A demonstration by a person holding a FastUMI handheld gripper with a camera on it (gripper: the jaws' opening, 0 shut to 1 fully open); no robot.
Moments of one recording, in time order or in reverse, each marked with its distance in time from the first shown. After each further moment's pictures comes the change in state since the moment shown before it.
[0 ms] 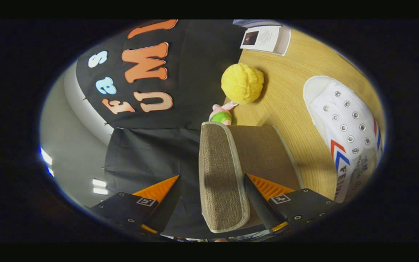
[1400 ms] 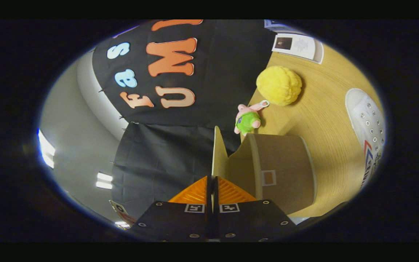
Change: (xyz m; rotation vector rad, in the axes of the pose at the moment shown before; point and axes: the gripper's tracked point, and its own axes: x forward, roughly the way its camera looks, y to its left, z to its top) arm 0.022 0.098 -0.012 -0.115 0.000 0.085
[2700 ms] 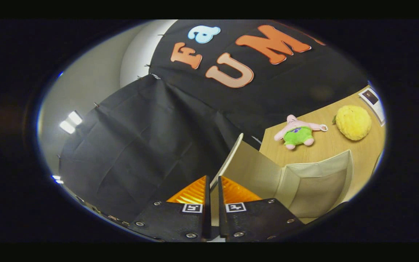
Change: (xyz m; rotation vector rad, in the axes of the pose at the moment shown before) arm 0.152 0.133 -0.100 -0.594 0.072 -0.153
